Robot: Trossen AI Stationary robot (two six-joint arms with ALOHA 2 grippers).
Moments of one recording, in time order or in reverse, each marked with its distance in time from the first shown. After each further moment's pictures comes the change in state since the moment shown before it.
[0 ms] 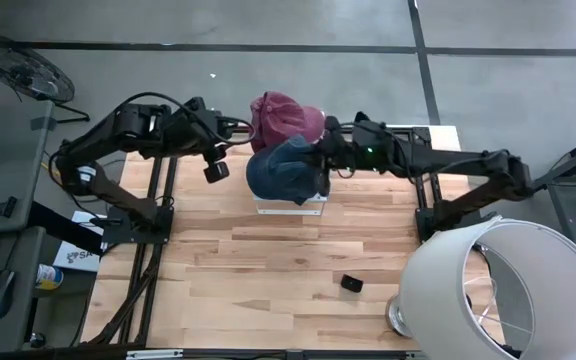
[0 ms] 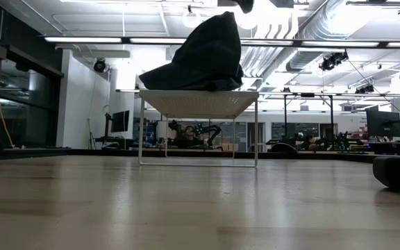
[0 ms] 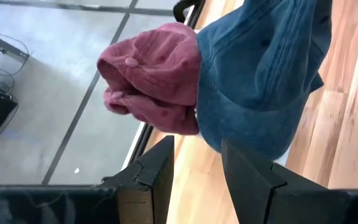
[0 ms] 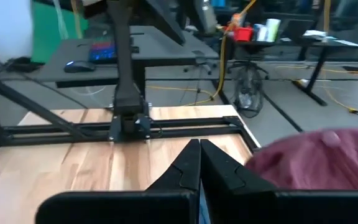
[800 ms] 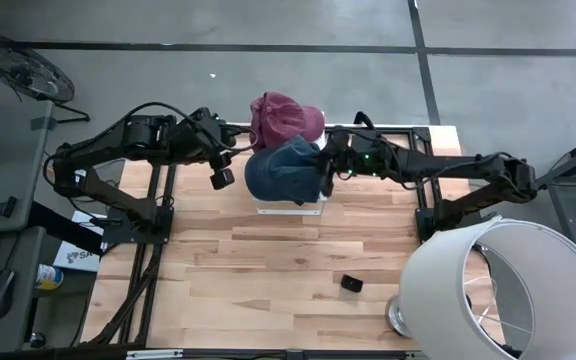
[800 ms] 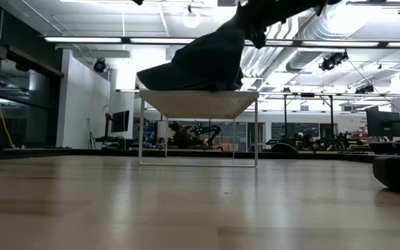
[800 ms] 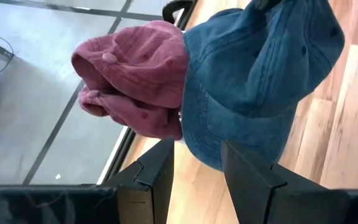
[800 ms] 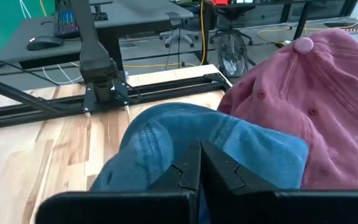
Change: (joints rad) left arm 0.000 -0.092 -0.245 0.197 0.035 -0.024; right arm -0.066 -0.055 -0.270 0.129 0.040 0.097
